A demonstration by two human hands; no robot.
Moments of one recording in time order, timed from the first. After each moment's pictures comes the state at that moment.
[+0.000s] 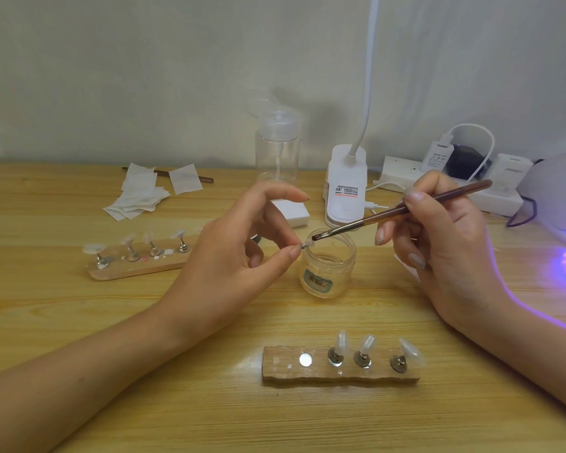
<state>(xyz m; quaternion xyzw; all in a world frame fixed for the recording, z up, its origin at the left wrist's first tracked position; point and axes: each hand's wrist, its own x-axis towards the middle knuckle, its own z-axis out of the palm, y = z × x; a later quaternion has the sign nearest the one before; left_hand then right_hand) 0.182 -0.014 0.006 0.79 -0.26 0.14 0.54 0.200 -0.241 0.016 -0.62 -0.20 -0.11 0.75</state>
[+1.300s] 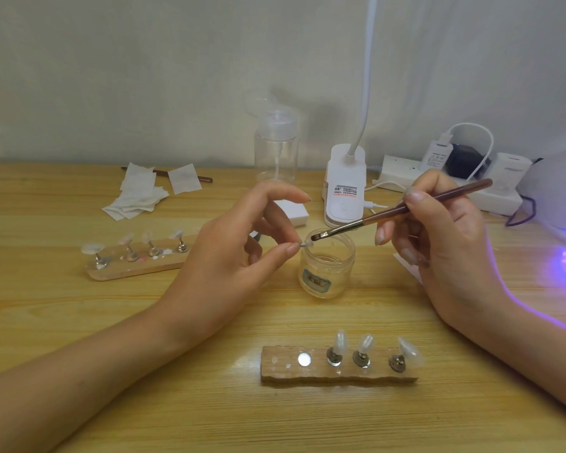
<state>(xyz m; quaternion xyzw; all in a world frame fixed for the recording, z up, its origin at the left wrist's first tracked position) 0.180 -0.015 0.008 0.80 -0.26 0.15 0.52 0.197 -0.241 0.018 -0.63 -0.20 -0.12 0.74</state>
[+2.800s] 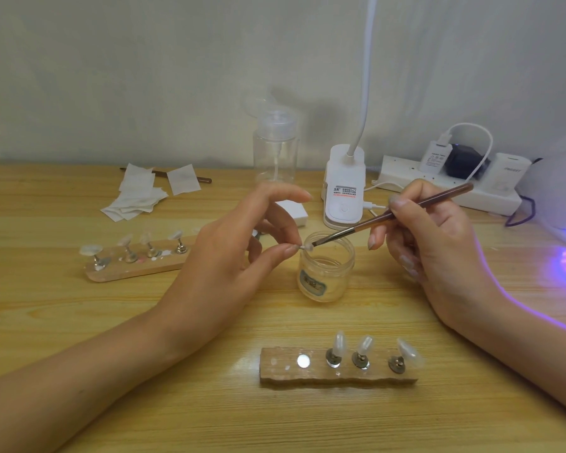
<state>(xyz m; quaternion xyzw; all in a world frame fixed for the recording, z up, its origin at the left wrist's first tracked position) 0.177 -0.016 0.010 0.80 -0.28 0.17 0.50 0.198 -0.239 0.018 -0.65 -0.16 -0.10 0.74</state>
